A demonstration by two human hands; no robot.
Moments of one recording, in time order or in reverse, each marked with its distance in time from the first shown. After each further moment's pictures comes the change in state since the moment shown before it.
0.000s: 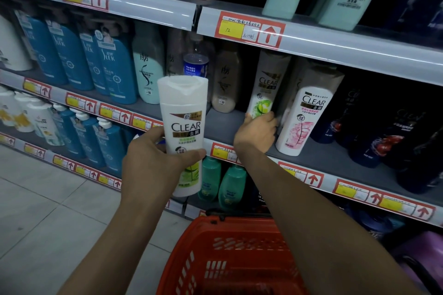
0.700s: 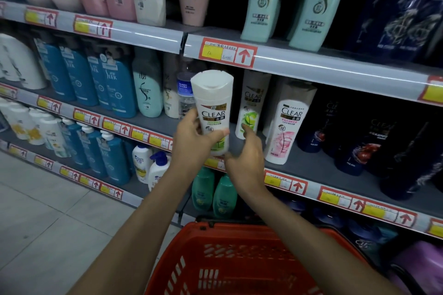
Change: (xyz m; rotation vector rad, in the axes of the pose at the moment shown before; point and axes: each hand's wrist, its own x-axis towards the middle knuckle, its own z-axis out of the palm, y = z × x) left_hand 0.040 0.017 0.082 -0.132 -0.126 0.274; right_hand -0.058 0.034 -0.107 0.495 -0.413 -0.330
